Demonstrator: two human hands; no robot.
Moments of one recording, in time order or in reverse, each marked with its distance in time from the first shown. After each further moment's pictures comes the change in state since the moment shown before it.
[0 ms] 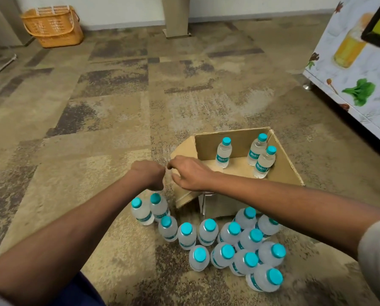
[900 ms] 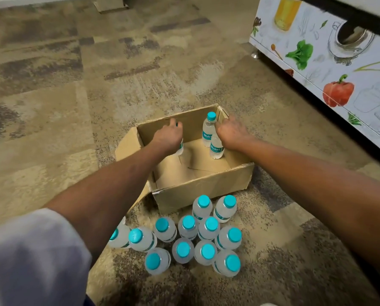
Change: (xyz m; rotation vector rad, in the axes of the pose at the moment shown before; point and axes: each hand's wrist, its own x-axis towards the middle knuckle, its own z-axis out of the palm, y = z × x) left_hand 0.146 0.162 -0.065 -0.298 0.375 0.255; right_hand -0.120 0.202 -0.064 -0.562 -0.218 0.697
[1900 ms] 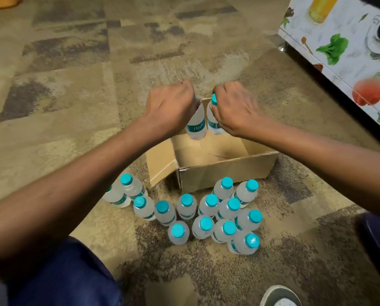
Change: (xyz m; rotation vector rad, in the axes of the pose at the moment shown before) left_hand -0.127 -0.018 -0.110 0.127 0.475 0.016; right_hand -0.053 -0.068 -0.099 0.225 0.499 -0.183
